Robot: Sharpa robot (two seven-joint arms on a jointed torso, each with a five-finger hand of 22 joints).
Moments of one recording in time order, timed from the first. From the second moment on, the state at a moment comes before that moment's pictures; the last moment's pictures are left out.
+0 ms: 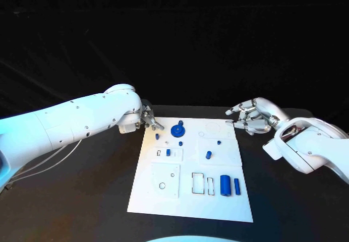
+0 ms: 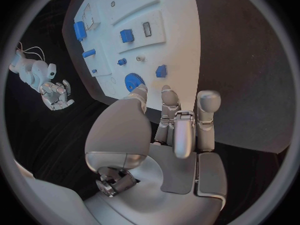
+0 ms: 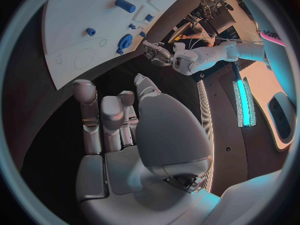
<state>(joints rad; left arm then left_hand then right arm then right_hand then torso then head) 1.34 -0.63 -0.02 1.21 -1.08 0.23 -0.65 1.16 -0.07 0.08 0.29 0.18 0.88 0.08 0.62 0.46 1.15 0.01 1.01 0.81 1.47 -0.06 1.52 1.31 0.12 1.18 0.05 1.26 0.88 1.28 -0.98 -0.11 1.66 -0.95 -0.47 0.02 1.43 -0.08 0.04 0.20 0.35 0.93 0.15 0.19 0.13 1.12 0.06 1.01 0.90 1.44 -0.02 1.09 0.98 0.13 1.22 0.09 0.86 1.05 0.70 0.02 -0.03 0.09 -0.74</state>
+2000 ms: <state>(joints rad) 1.32 -0.59 -0.04 1.16 -1.08 0.30 -0.65 1.23 0.02 0.08 0.29 0.18 0.89 0.07 0.62 0.43 1.18 0.00 1.07 0.86 1.47 -0.06 1.52 1.31 0.12 1.19 0.05 1.27 0.92 1.28 -0.97 -0.11 1.66 -0.95 -0.47 0.02 1.43 -0.08 0.04 0.20 0.35 0.93 0.15 0.19 0.13 1.12 0.06 1.01 0.91 1.44 -0.02 1.09 0.98 0.13 1.22 0.09 0.86 1.05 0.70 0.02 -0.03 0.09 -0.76</state>
